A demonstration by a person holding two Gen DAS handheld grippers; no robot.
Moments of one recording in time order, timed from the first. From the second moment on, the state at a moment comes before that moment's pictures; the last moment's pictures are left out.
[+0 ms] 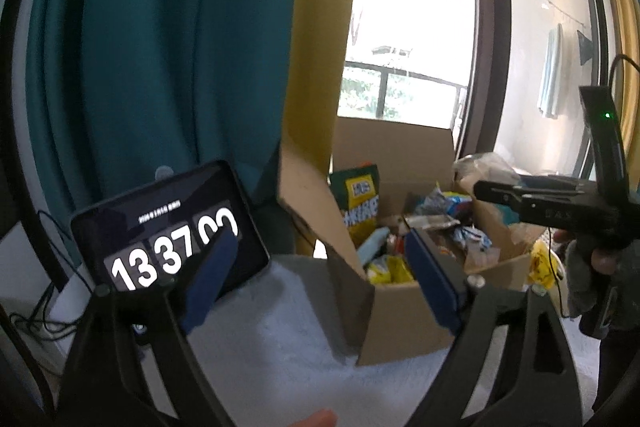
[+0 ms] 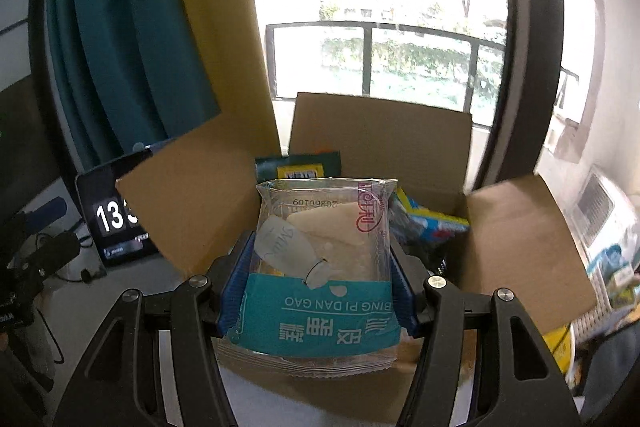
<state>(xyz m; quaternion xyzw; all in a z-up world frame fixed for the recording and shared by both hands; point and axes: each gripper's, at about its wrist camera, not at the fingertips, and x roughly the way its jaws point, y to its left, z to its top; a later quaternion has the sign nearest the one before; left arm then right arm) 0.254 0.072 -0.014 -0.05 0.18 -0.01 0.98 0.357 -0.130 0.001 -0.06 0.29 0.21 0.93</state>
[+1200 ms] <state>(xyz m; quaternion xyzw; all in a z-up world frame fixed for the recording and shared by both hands) 0.365 0.088 -0.007 -0.07 0.16 0.01 0.98 0.469 -0.081 -0.014 -0.02 0.30 0.22 0.93</state>
